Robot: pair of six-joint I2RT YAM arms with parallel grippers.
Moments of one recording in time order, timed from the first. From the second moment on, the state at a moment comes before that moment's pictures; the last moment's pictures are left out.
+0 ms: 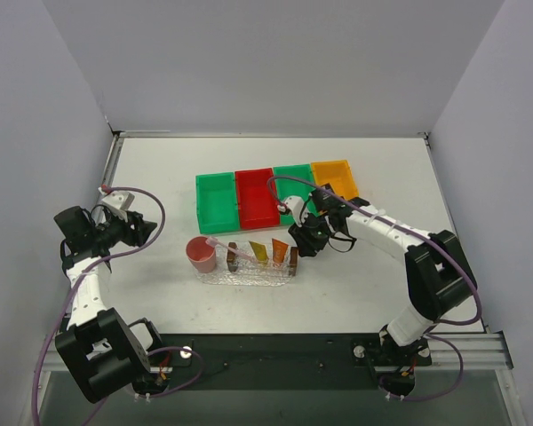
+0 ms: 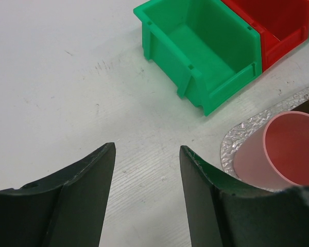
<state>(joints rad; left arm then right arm) 0.50 1.09 0.65 -0.15 0.95 0.46 0.53 1.61 1.00 -0.53 -0.38 -0.42</state>
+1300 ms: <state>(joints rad) 0.50 1.09 0.64 -0.18 0.95 0.49 0.58 1.63 1.03 -0.53 -0.38 -0.41</state>
